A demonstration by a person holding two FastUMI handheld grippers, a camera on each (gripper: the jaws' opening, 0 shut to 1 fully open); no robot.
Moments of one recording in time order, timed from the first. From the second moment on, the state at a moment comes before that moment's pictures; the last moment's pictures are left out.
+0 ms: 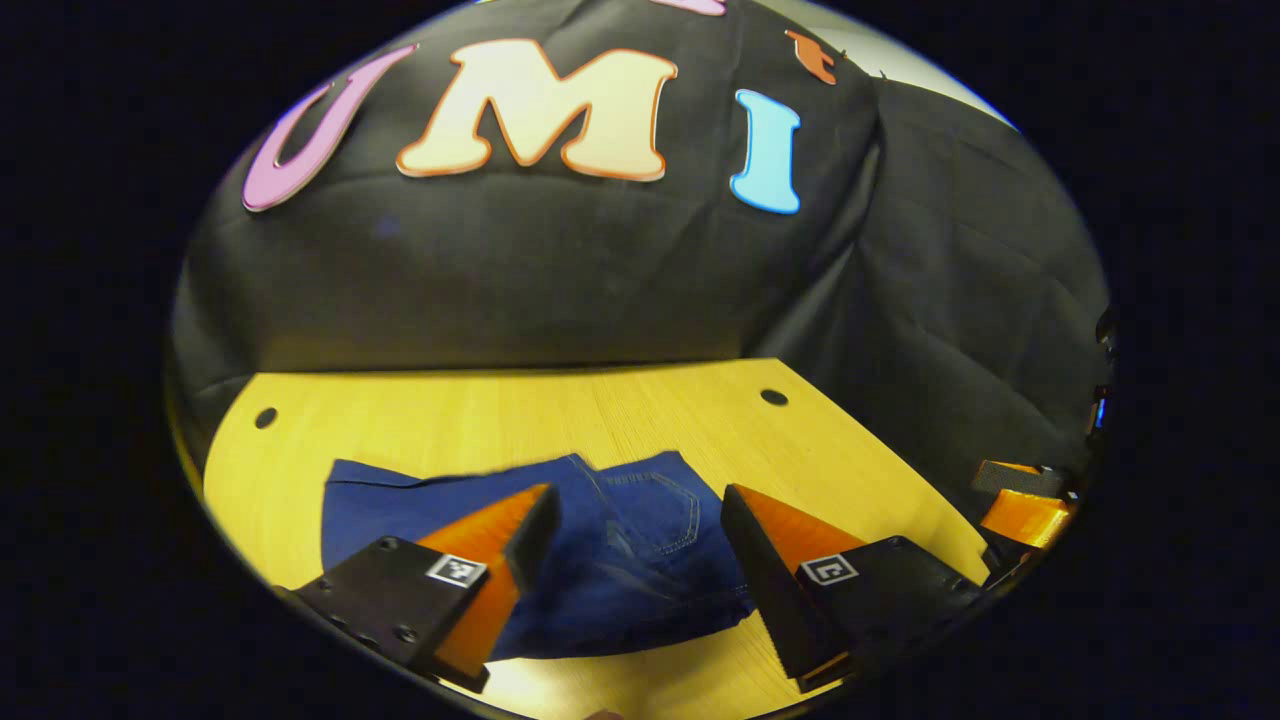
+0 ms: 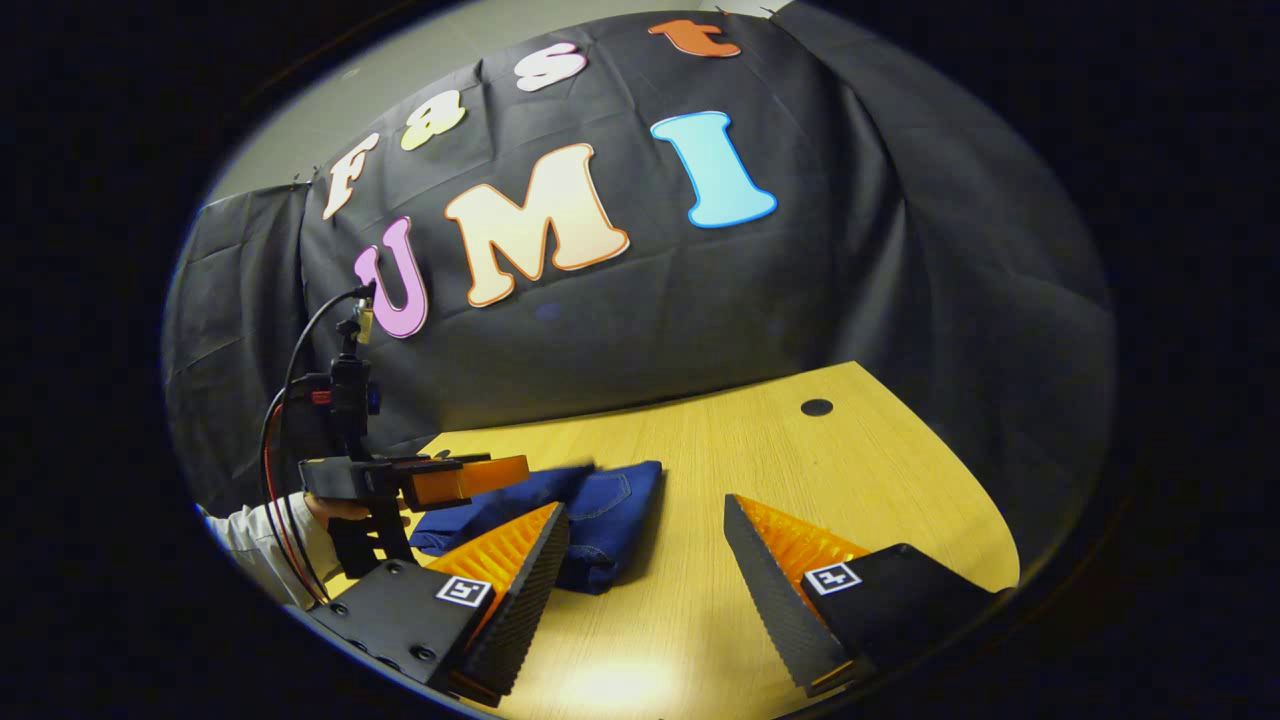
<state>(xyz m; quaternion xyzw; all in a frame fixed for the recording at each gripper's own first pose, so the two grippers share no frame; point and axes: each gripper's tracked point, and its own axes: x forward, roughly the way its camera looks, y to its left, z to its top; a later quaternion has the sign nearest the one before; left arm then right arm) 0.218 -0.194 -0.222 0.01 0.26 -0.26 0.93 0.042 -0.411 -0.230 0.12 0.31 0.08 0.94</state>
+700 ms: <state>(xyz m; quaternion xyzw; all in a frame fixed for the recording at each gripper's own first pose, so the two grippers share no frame) 0.091 -0.036 -0.102 0.01 0.11 -0.13 0.99 0.001 -0.332 -0.083 0.04 0.11 0.05 0.99</state>
